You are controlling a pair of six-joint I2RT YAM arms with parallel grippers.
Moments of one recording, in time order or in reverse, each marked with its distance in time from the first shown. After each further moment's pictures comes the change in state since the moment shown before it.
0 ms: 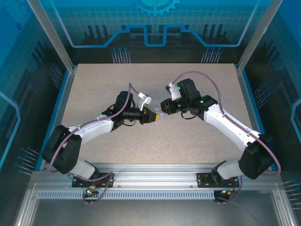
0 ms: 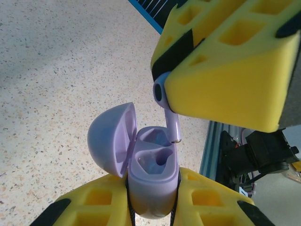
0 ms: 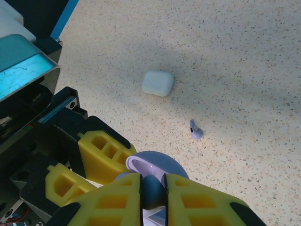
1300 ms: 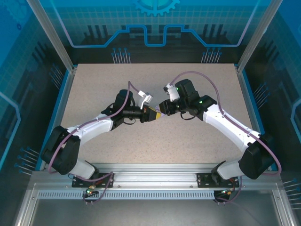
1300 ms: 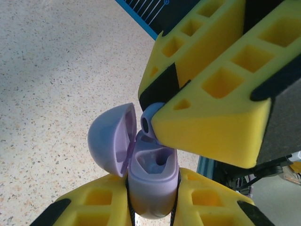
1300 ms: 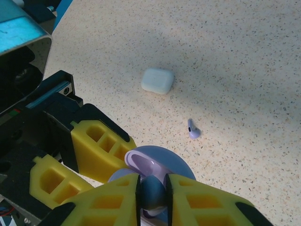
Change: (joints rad) left arm 0.000 -0.012 0.027 -0.008 0.005 -0.004; right arm 0.028 0.000 0.017 -0.028 0.031 -0.051
